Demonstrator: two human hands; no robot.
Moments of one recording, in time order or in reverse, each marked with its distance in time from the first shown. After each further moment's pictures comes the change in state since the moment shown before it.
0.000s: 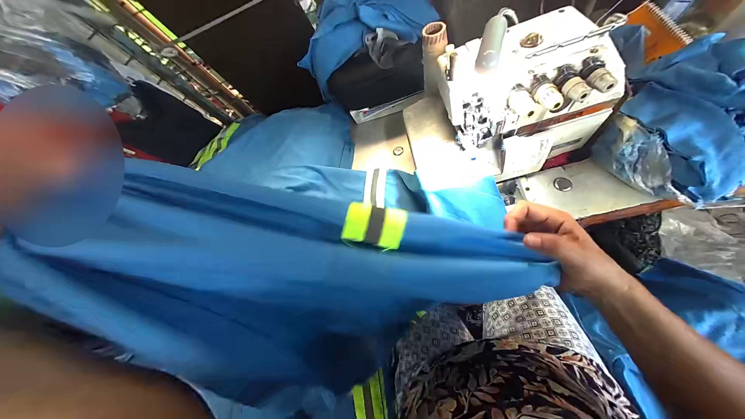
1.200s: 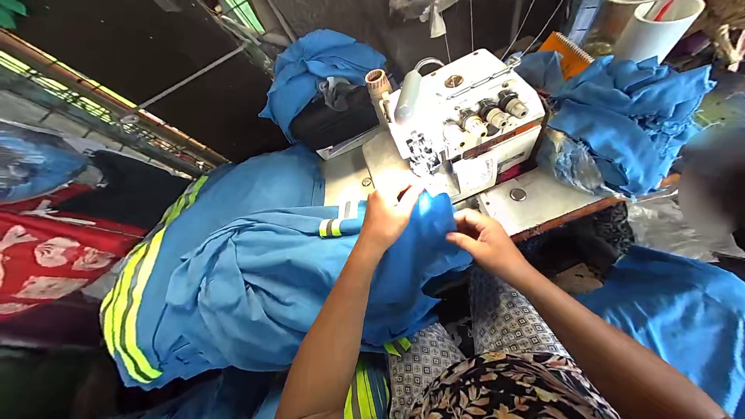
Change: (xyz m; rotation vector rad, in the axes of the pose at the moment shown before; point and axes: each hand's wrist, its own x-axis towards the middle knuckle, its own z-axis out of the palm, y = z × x) left_hand 0.061 0.164 0.328 -0.436 -0.126 0.117; right_hand 0.025 0.048 0.006 -0.244 0.396 0.084
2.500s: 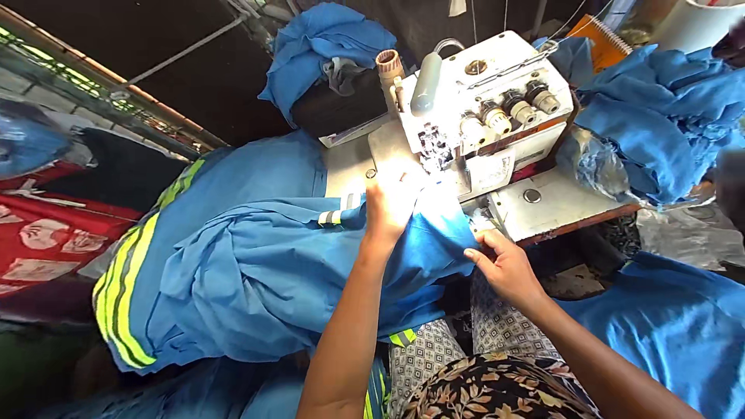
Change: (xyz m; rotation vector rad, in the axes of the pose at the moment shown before) left_hand -0.002 -0.032 0.016 0.243 0.270 0.097; right_hand -0.035 0.019 0.005 -0.287 0.130 0.070
